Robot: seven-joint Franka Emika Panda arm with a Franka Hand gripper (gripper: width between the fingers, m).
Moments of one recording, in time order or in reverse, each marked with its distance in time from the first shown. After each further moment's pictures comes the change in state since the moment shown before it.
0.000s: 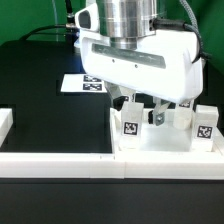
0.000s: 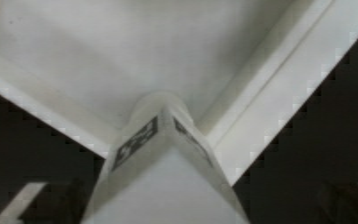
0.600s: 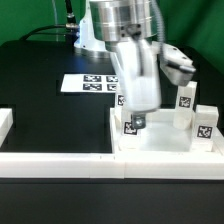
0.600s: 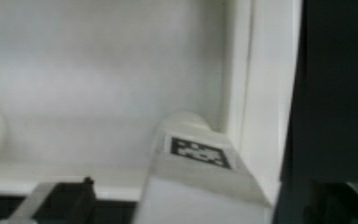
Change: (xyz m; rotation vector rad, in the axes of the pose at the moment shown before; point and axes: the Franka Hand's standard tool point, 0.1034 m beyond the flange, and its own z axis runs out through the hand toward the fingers) arm -0.003 0.003 0.003 0.002 -0.014 0.537
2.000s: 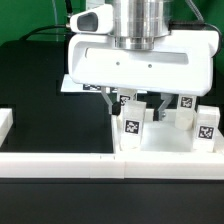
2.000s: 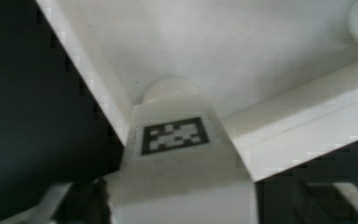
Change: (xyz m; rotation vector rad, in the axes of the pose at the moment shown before) arm -0.002 0.001 0.001 -0.013 0.092 -0.937
